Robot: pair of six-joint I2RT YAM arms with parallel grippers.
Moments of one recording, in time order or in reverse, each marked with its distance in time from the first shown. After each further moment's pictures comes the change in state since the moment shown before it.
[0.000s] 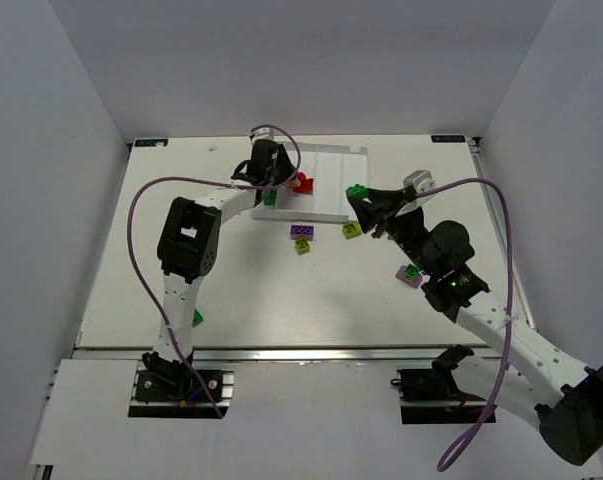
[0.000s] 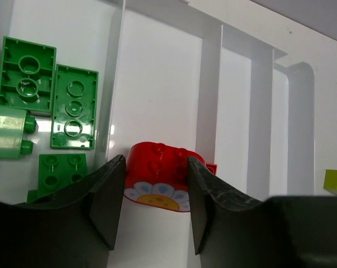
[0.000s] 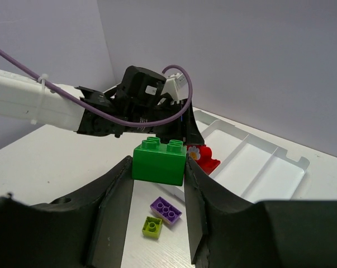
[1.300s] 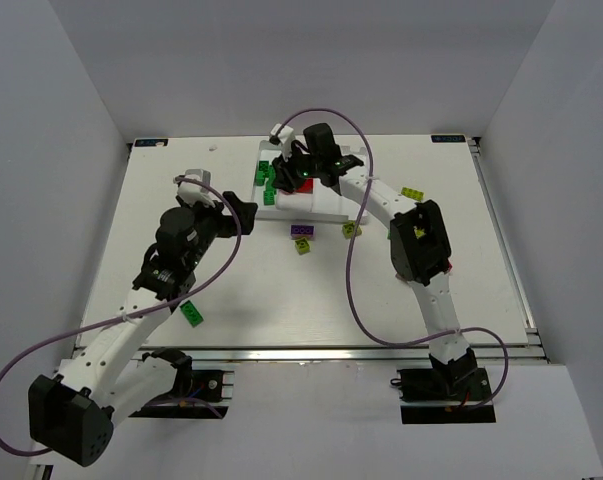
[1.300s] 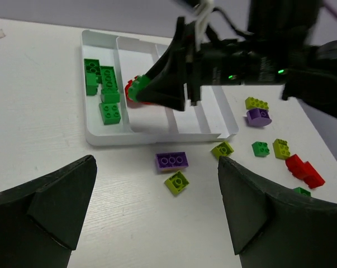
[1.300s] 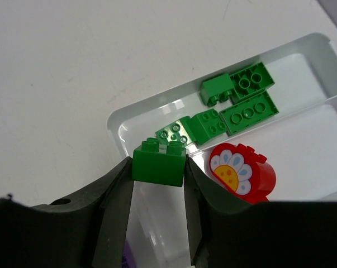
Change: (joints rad) left arm 0.002 -1.306 -0.951 0.011 0.018 0.238; right arm -0.026 1.370 1.336 -0.701 -0.435 -0.352
